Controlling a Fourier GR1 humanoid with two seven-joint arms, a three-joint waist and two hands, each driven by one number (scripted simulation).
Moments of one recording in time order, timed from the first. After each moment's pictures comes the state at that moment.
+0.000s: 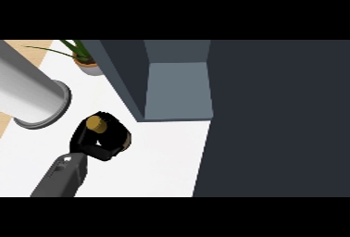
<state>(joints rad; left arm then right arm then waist) -0.47 0.19 0.18 -0.44 0.03 -0.38 -0.78 -0.04 -0.36 0.61 -2.51 0.08 -0.48 0.54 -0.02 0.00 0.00</state>
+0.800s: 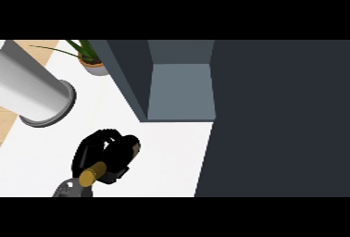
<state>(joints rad) -0.18 0.09 0.11 -0.83 0.08 -0.33 -0.78 0.03 -0.40 0.62 -2.51 0.08 -0.51 0.45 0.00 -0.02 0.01</state>
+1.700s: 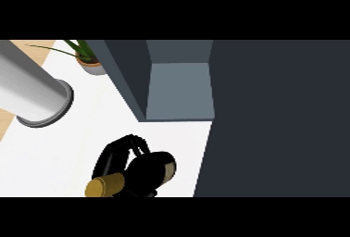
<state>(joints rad) 0.04 0.00 -0.23 -1.41 0.16 -0.11 -0.41 0.08 -0.44 0.63 -2.51 0.07 -0.52 0.39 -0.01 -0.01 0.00</state>
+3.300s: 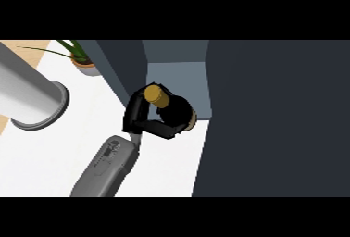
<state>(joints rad) -0.49 0.00 -0.25 -1.04 0.18 0.26 -0.34 0.18 -0.50 0.55 -2.52 0.03 -0.46 0.27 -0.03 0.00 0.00</state>
